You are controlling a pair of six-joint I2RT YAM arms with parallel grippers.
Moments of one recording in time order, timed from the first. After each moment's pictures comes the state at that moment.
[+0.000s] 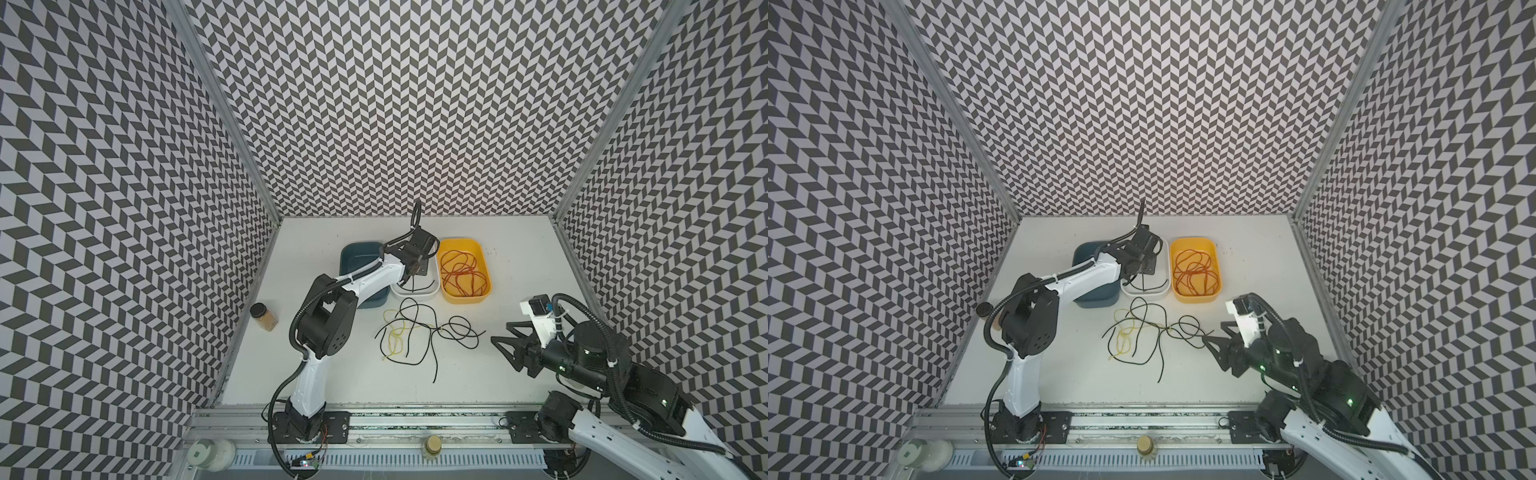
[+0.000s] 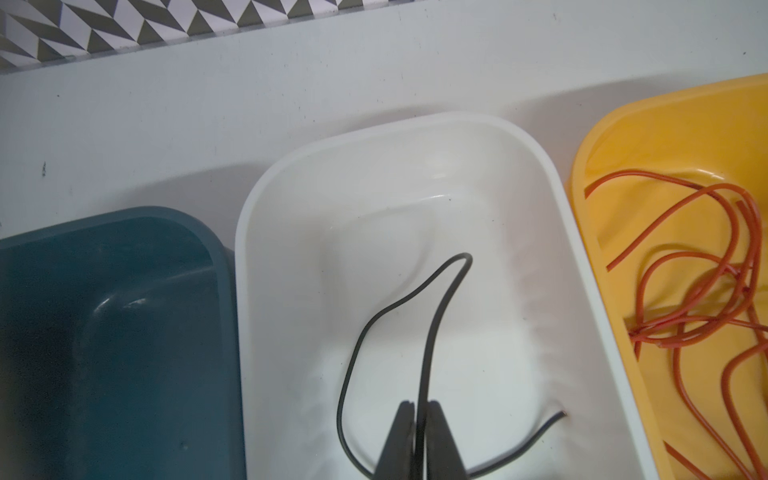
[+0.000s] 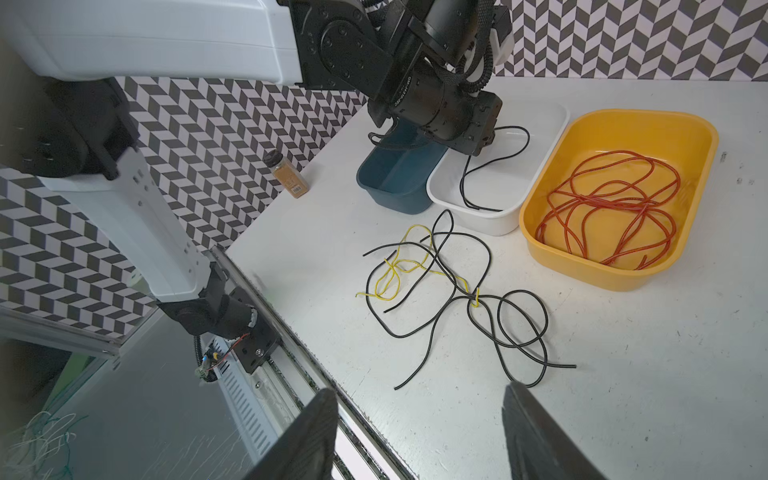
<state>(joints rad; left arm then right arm) -0.63 2.05 1.63 -0.46 -0.25 -0.34 0.74 0.44 0.84 -0.74 -0.06 0.38</state>
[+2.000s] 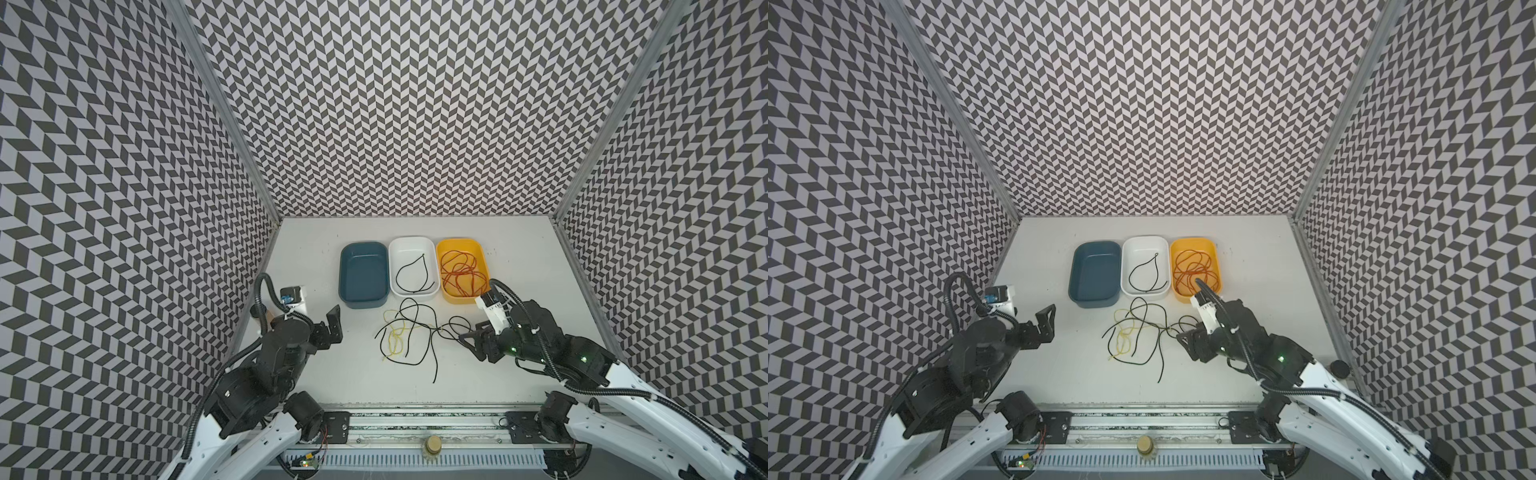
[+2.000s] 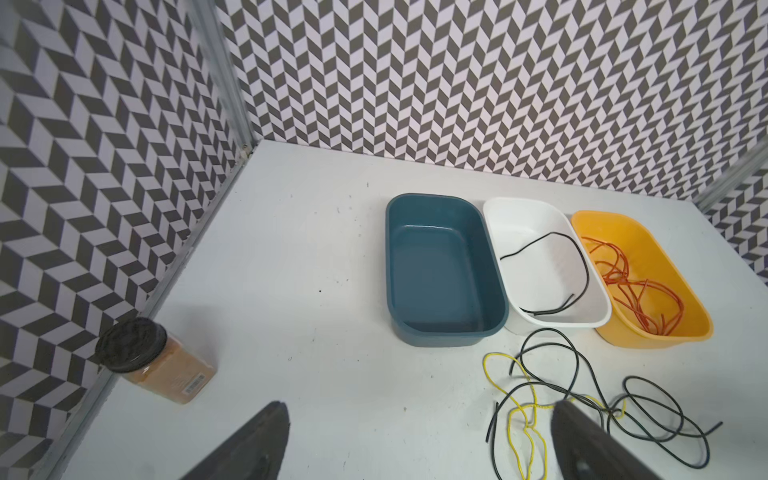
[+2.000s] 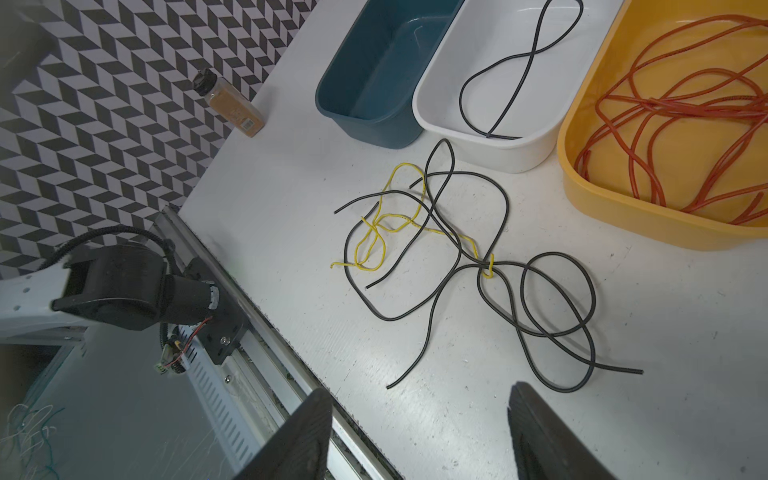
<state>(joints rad) -0.65 0.38 0.79 -0.83 -0.46 -0.42 0.74 0.79 0.71 -0.49 -0.12 0.43</state>
